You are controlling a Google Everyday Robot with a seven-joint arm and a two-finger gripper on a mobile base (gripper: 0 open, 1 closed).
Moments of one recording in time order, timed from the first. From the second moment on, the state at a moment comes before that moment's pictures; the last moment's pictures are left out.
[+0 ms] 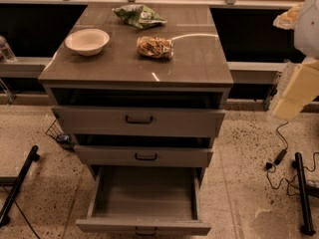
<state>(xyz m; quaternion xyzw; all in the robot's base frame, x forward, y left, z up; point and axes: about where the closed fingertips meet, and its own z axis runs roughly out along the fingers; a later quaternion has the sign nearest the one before) 0.430 -0.201 1.010 -0.60 0.76 -0.08 0.22</state>
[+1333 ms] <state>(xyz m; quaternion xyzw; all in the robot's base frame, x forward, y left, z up) 0.529 -0.136 1.002 -0.63 0.75 -0.10 0.17</state>
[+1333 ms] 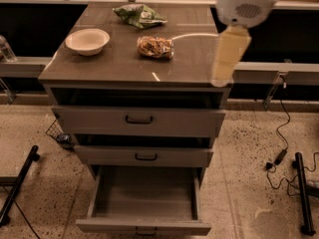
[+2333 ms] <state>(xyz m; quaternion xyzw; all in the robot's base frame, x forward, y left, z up) 0.661 -0.023 0.969 -0.69 0.71 -0.12 0.12</state>
